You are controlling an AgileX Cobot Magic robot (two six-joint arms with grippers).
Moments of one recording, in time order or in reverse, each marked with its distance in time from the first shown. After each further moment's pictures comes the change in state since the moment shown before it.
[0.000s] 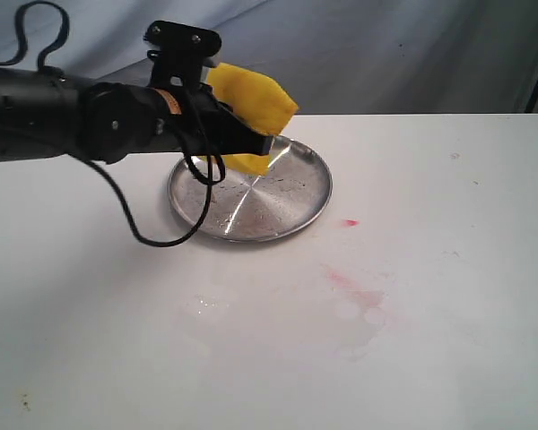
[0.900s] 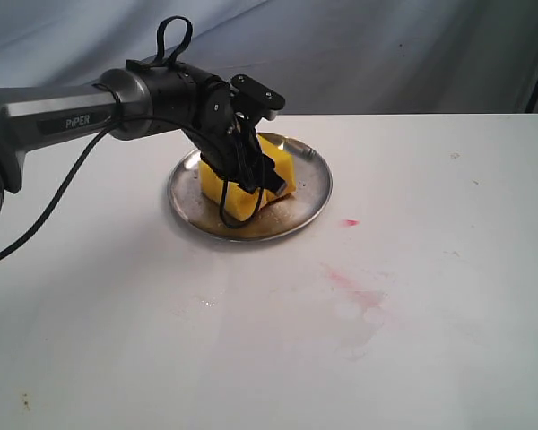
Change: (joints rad) left arm 0.012 0.462 -0.593 0.155 0.578 0.105; right arm 0.000 0.000 0.000 0.000 0.000 0.000
